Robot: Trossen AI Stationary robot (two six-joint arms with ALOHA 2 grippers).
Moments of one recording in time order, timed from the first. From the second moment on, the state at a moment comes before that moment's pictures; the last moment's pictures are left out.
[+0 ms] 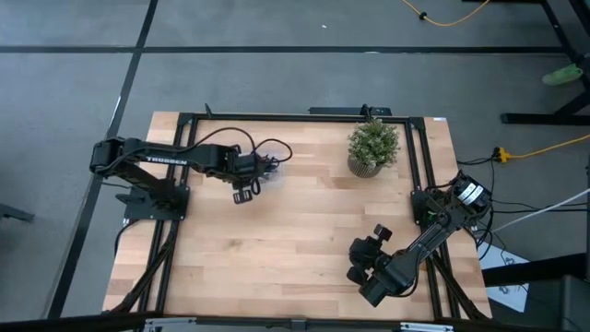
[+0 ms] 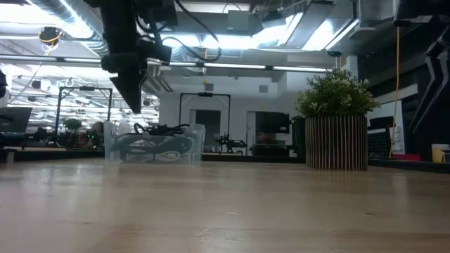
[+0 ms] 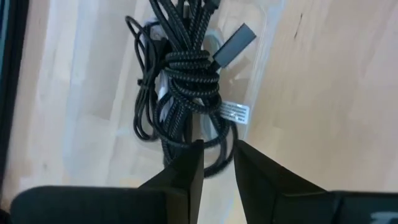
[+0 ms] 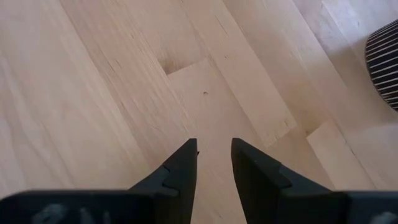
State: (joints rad) left arm 0.11 1.39 0.99 -0.87 -0.28 -0.13; right arm 0.82 1.86 1.19 -1.04 0.63 1.35
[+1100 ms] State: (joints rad) left arm -0.20 1.39 1.08 -1.22 -0.04 -0.55; right arm 0.81 1.63 1.23 -1.06 0.69 0.73
